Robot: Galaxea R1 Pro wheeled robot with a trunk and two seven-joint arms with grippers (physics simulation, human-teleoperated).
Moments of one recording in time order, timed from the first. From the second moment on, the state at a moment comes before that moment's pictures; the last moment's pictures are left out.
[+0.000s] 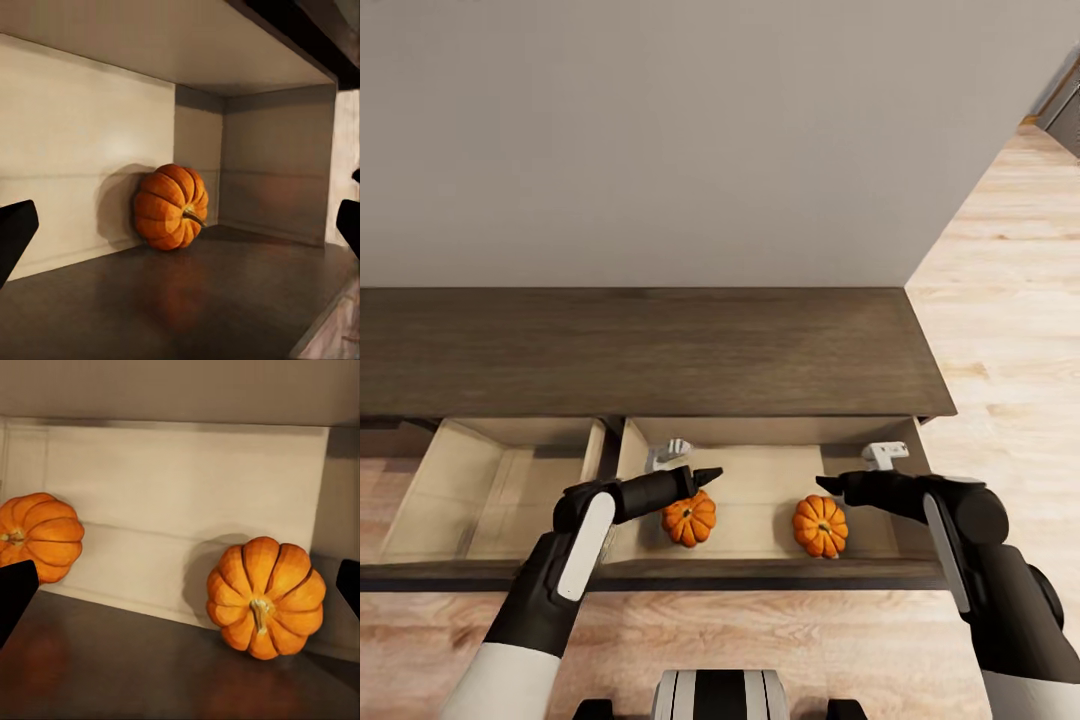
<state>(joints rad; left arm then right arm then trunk) -0.56 -0.11 -0.08 -1.32 0.50 0.88 -0.25 -0.50 -0.12 -0.08 -1.59 0.05 1.04 0.51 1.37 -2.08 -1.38</state>
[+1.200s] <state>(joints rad) -0.41 -0.08 -0.04 -1.61 0.55 0.95 -0.32 -0.49 -0.14 -0.38 -1.62 0.04 0.86 0.66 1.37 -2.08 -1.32</state>
